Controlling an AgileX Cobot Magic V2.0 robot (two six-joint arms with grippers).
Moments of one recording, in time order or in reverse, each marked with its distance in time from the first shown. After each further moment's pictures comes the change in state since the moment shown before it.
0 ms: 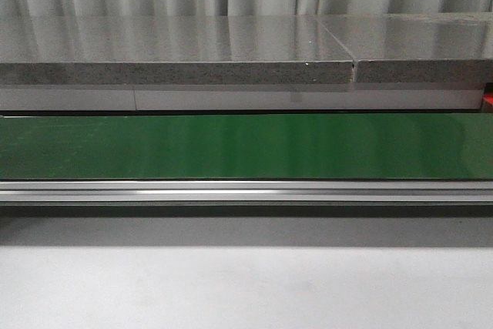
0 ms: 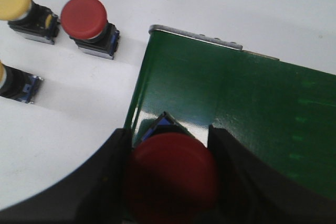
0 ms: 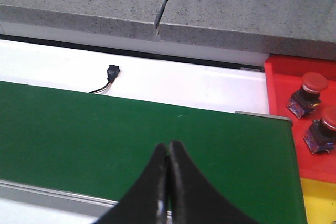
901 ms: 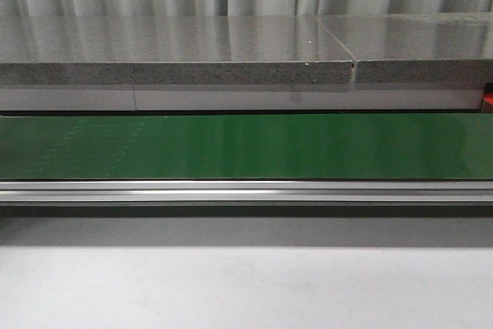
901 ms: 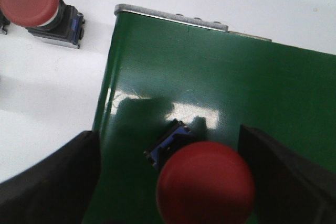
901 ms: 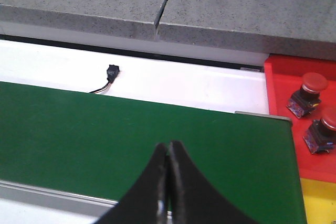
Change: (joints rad) left arm -0.002 0.073 -0.002 -0.099 -0.015 0.120; right arm 0.000 0.000 0.000 0.000 0.000 0.000
